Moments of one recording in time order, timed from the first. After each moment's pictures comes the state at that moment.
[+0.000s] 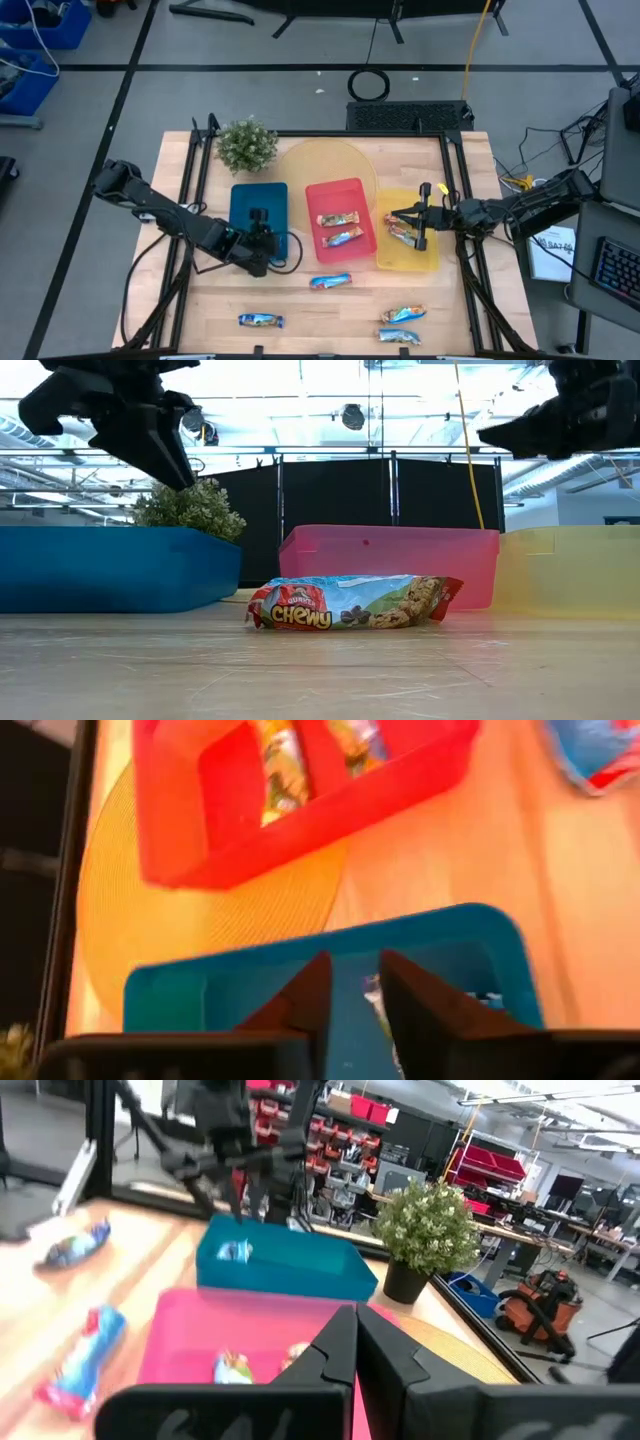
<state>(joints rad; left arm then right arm) -0.46 1.41 0.94 -0.65 -0.55 -0.14 0.27 0.51 0.07 0.45 0.39 -0.25</state>
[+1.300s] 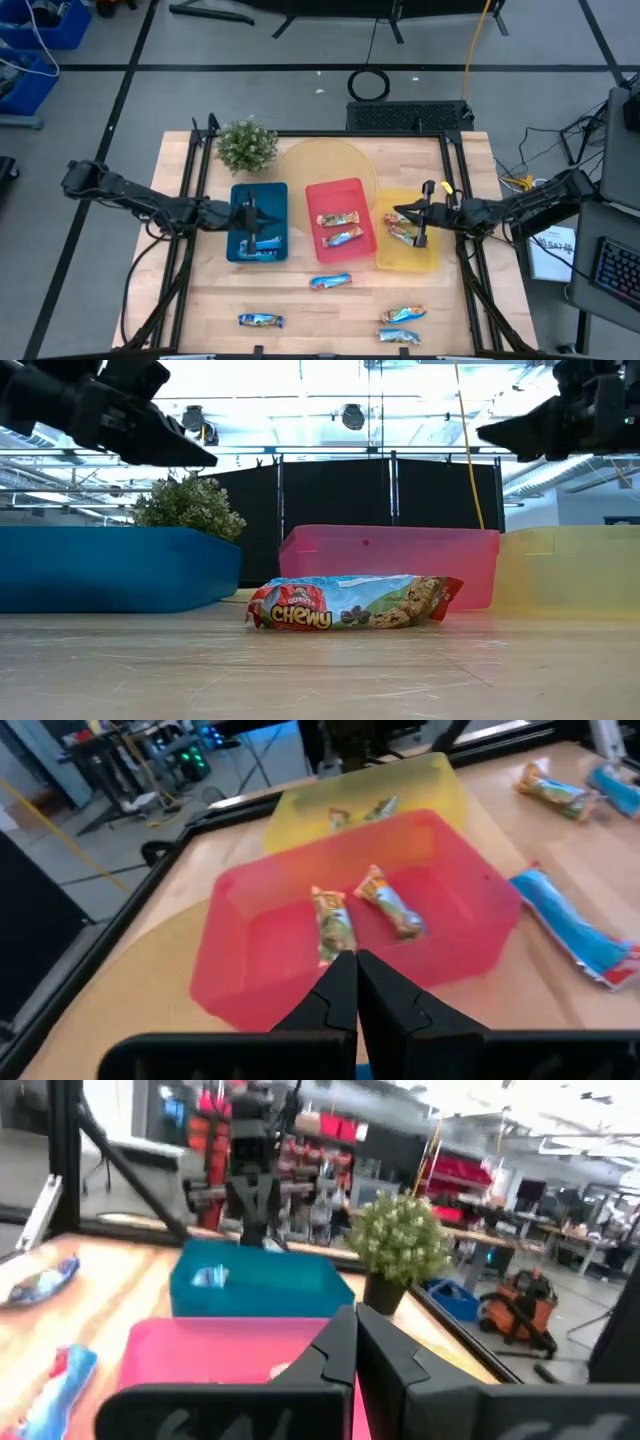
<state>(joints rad) -0.20 0.98 0.33 0.35 -0.29 0.18 0.27 0.53 0.04 0.57 0.45 -0.23</state>
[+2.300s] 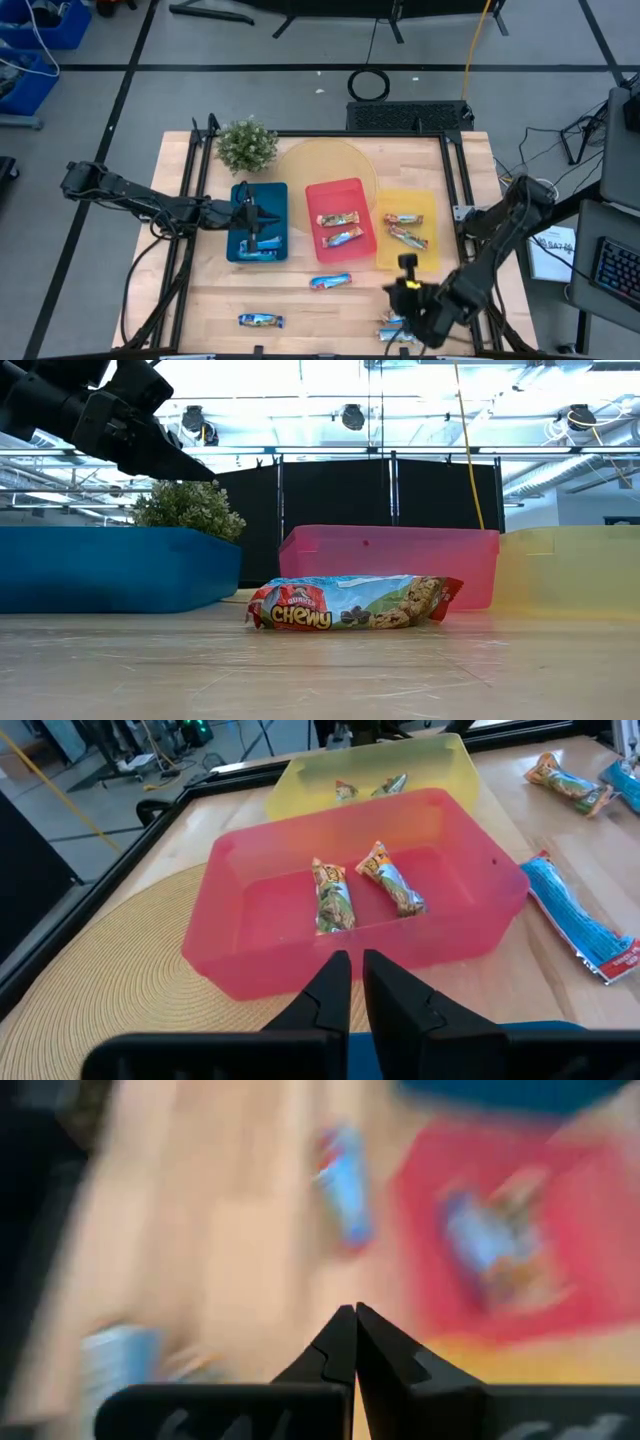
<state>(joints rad) -0.18 0.98 0.32 0.31 -0.29 0.07 0.87 1.61 1.30 -0.94 0.62 0.64</state>
